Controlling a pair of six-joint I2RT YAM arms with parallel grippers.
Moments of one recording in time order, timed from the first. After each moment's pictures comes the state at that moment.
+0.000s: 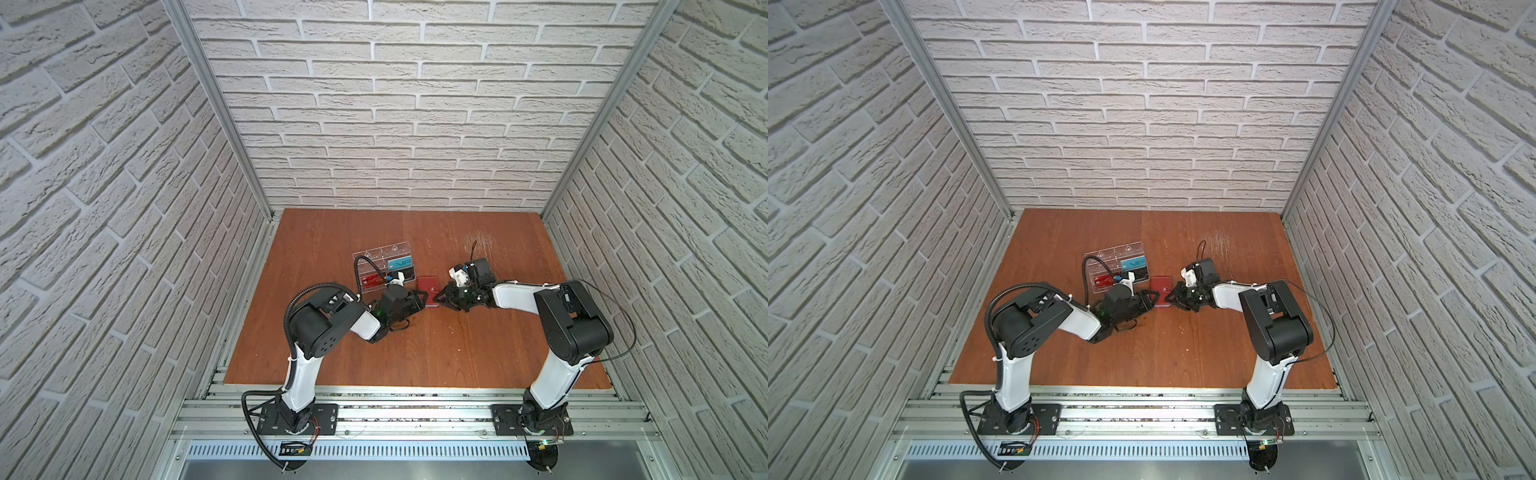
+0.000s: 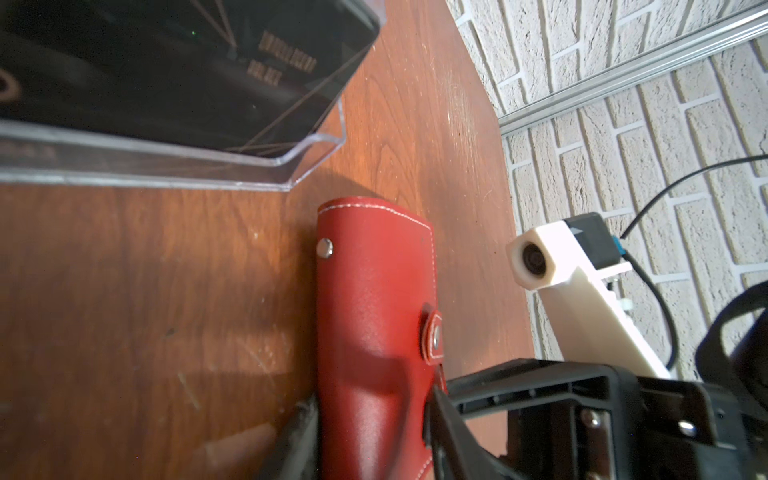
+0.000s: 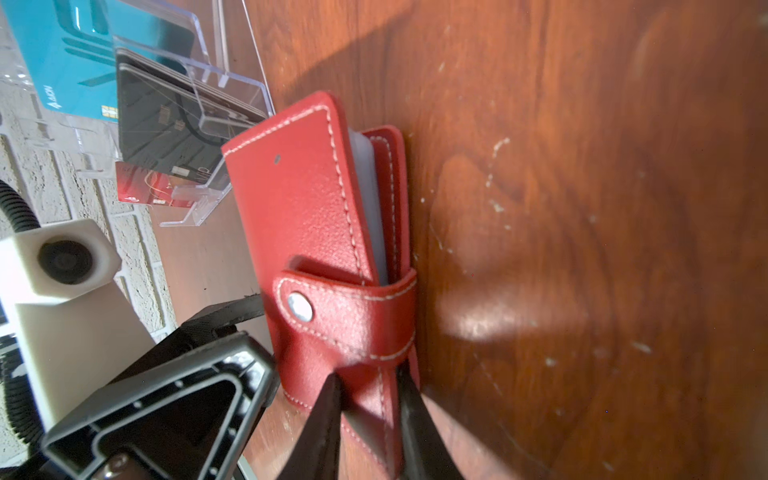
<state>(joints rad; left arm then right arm) -0.80 2.01 0.77 0.81 0.06 -1.09 0.26 1.81 0.88 -0.10 -0.58 0.70</state>
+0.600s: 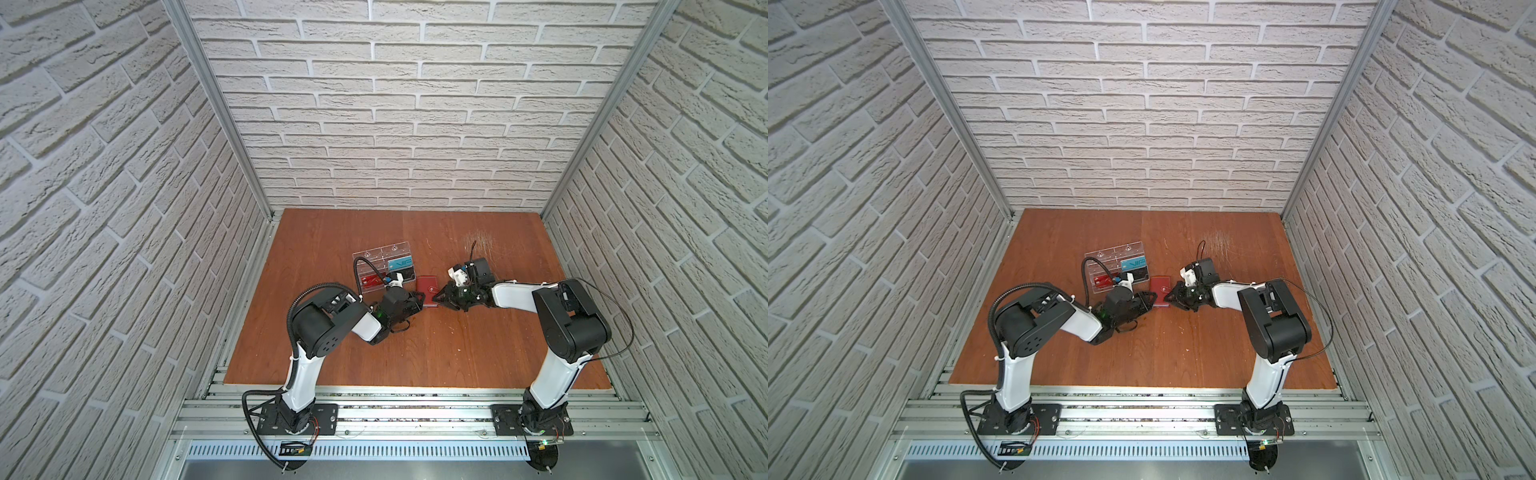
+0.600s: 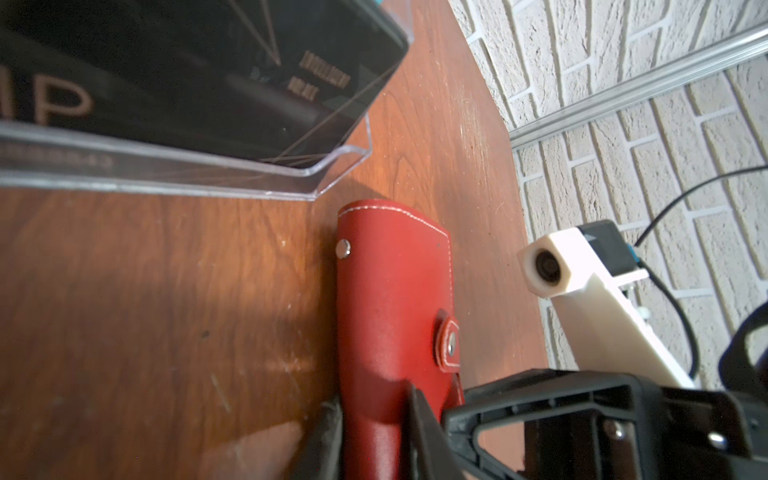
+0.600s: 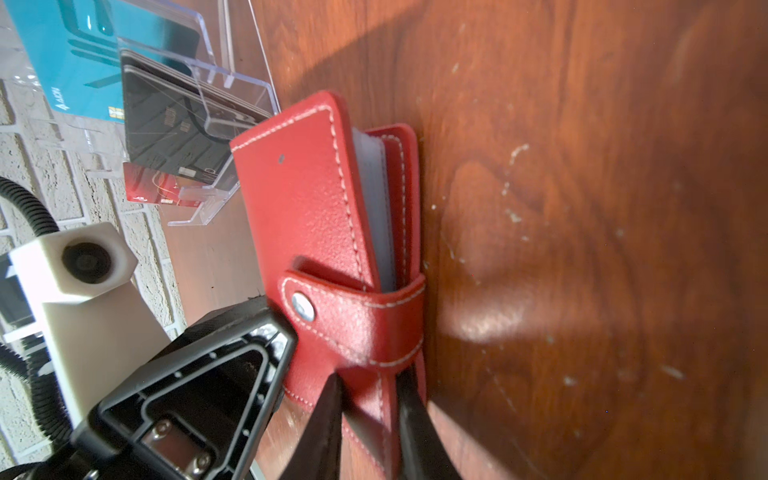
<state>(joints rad) -0.81 2.02 0.76 0.83 0.00 -1.09 0.26 1.82 0.88 -0.08 -0.60 0.70</state>
